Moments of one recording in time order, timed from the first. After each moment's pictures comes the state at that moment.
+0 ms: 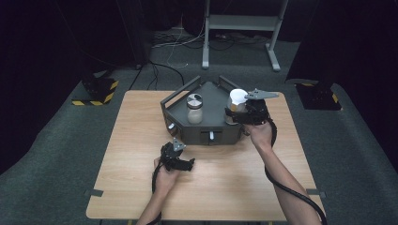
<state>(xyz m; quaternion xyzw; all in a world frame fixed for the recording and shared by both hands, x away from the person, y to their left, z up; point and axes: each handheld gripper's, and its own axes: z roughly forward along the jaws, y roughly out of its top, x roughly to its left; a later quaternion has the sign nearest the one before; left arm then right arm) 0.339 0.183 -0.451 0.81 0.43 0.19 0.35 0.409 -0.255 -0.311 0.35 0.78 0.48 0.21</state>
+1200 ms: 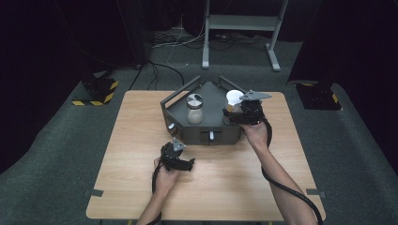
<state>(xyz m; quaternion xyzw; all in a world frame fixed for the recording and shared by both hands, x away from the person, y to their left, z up) 0.339 0.183 -0.451 0.81 0.43 0.19 0.35 0.417 -0.242 -0.323 0.35 0.78 0.46 0.22</state>
